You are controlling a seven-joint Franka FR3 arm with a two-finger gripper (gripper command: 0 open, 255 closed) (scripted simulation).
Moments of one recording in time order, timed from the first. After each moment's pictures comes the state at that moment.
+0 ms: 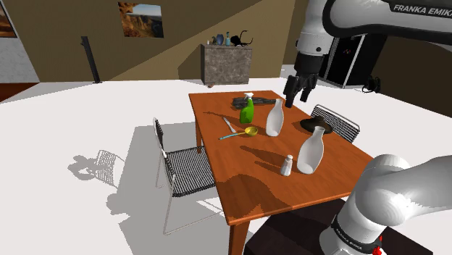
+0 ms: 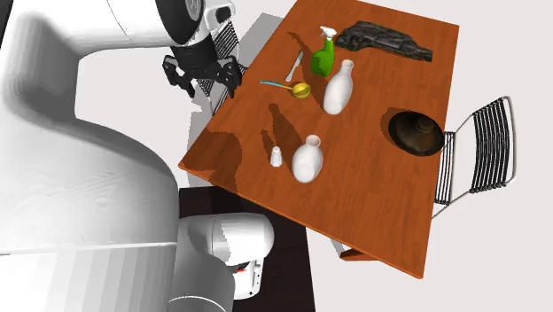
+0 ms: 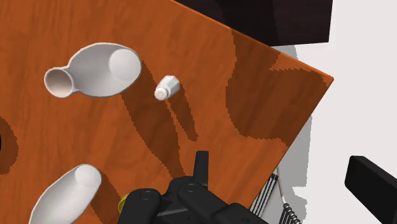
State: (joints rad) arm 0.00 -0.79 0.00 -2.26 -0.01 1.51 0.08
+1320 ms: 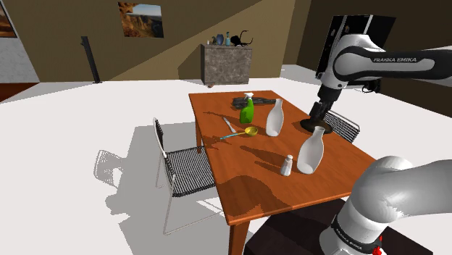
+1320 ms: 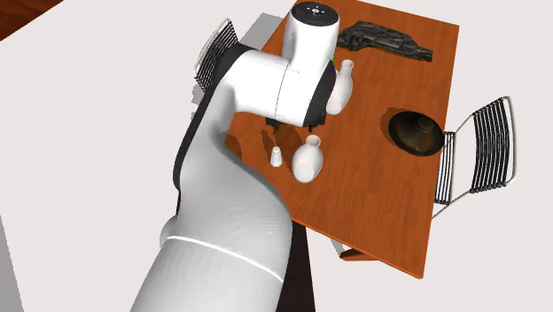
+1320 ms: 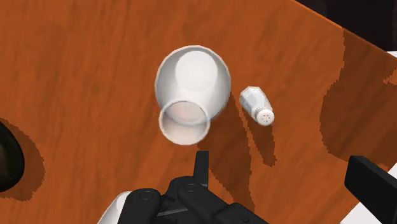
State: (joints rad) arm -0.12 -0.82 -0.42 -2.54 -0.27 1.83 -0.31
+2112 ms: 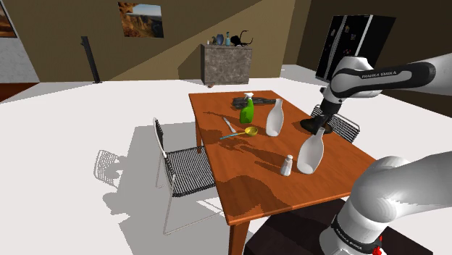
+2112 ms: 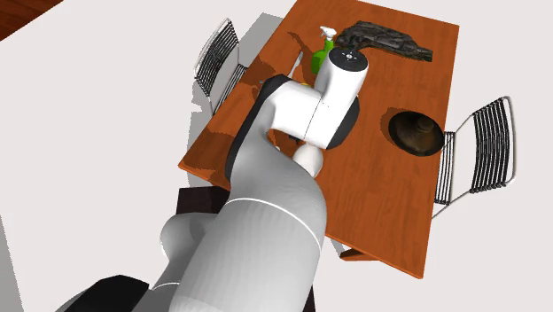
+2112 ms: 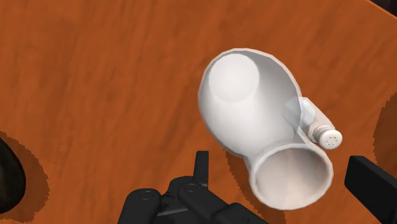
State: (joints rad) arm -0.13 -0.69 -0.63 -2.60 -0.35 2.05 -0.45
